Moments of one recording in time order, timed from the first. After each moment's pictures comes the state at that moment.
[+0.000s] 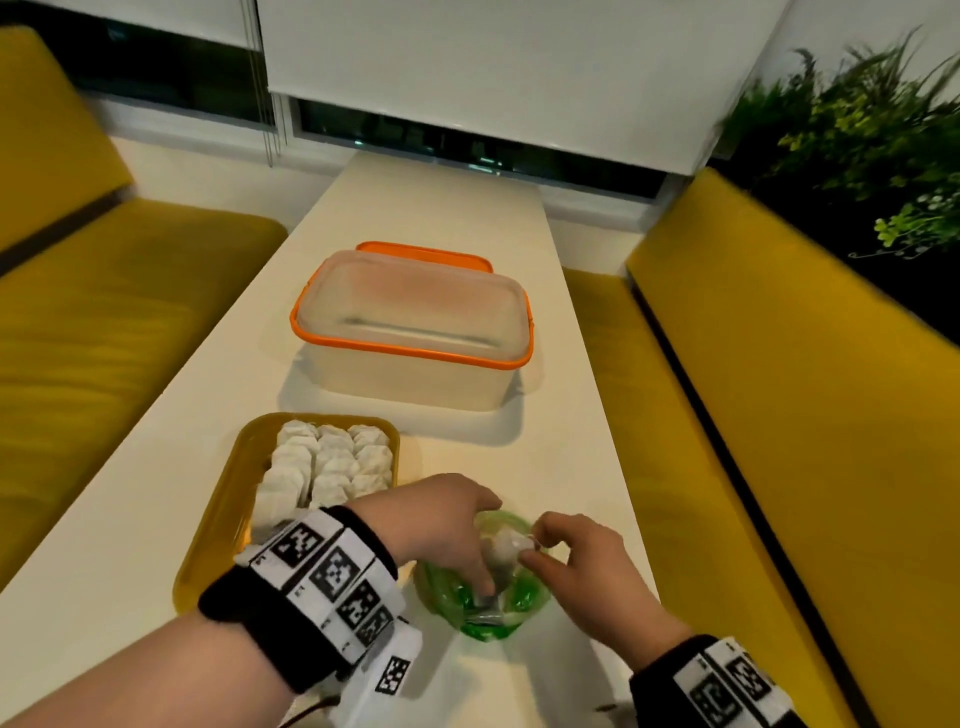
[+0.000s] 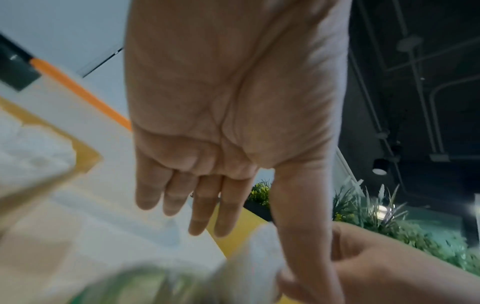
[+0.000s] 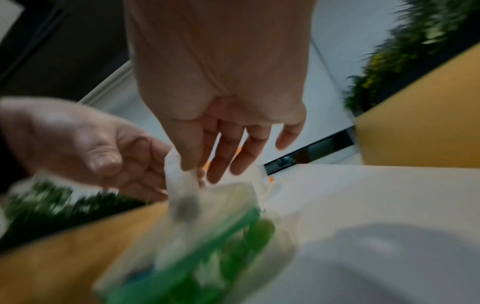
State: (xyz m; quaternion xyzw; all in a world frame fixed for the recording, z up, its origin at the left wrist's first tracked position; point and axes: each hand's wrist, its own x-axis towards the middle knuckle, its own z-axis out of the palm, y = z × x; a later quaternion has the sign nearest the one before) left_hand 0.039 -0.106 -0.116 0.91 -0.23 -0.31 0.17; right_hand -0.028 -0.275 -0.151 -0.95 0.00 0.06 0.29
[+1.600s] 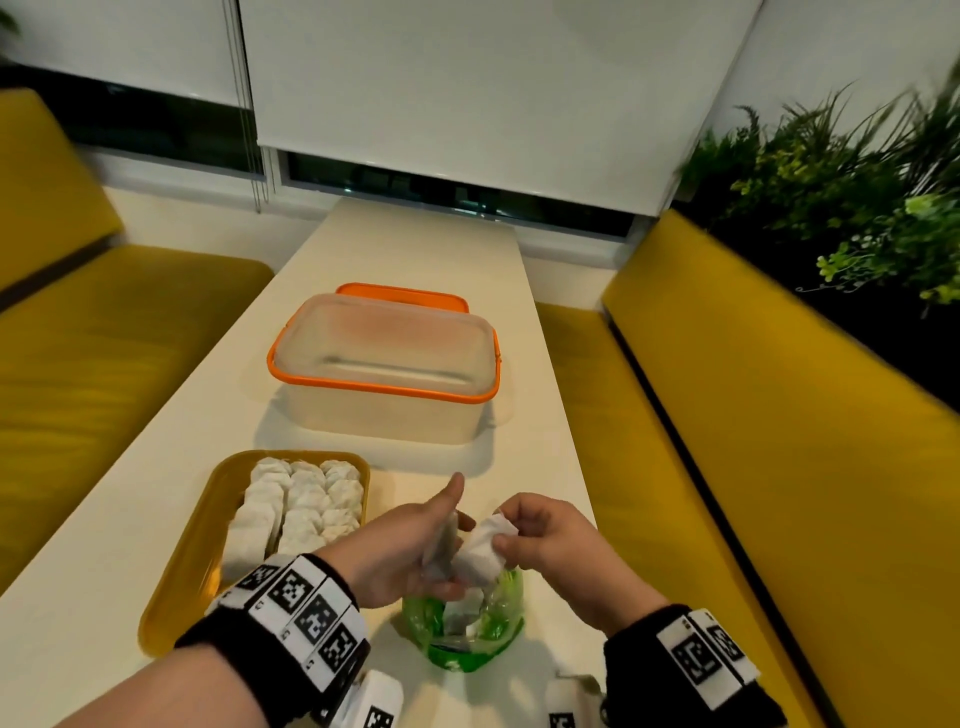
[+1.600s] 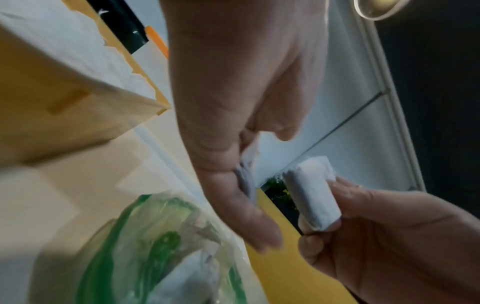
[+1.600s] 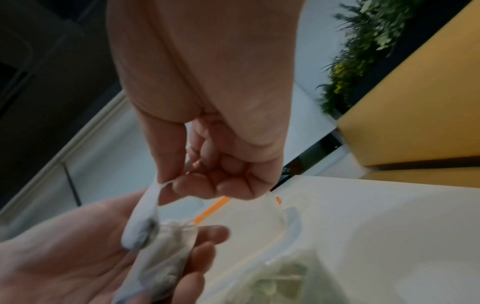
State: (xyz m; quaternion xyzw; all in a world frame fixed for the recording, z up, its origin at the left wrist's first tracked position) left_hand 0.035 -0.113 -0.134 0.59 0.06 -0.44 0.67; right_hand -0.008 -0.285 -0.120 -0.78 0.03 0.12 0.61
